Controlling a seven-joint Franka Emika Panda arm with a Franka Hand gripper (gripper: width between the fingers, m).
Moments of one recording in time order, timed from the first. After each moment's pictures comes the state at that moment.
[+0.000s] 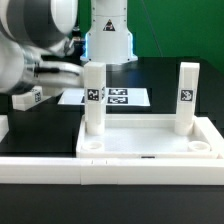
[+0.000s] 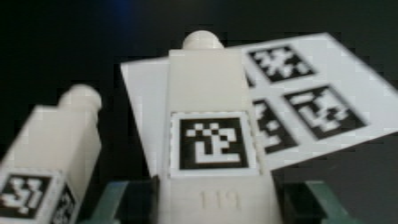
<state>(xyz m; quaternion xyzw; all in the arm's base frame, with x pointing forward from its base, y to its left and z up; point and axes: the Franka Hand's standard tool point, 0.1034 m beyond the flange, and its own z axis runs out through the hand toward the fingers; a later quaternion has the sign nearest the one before) 0.417 -0.133 0.071 -0.83 0.14 0.51 0.15</state>
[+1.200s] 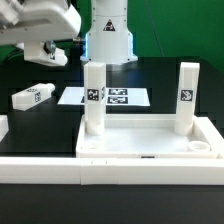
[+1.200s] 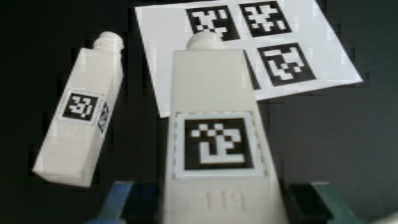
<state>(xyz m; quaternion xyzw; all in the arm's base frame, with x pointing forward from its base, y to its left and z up) 0.466 -0.144 0.142 -0.93 0.13 0.33 0.13</state>
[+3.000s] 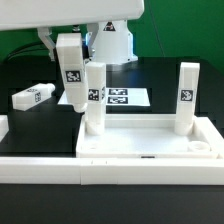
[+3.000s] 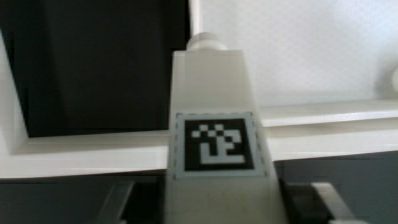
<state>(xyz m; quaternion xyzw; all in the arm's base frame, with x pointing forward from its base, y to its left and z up) 0.607 -0.080 0.157 -1.00 0.03 -0.03 0.04</state>
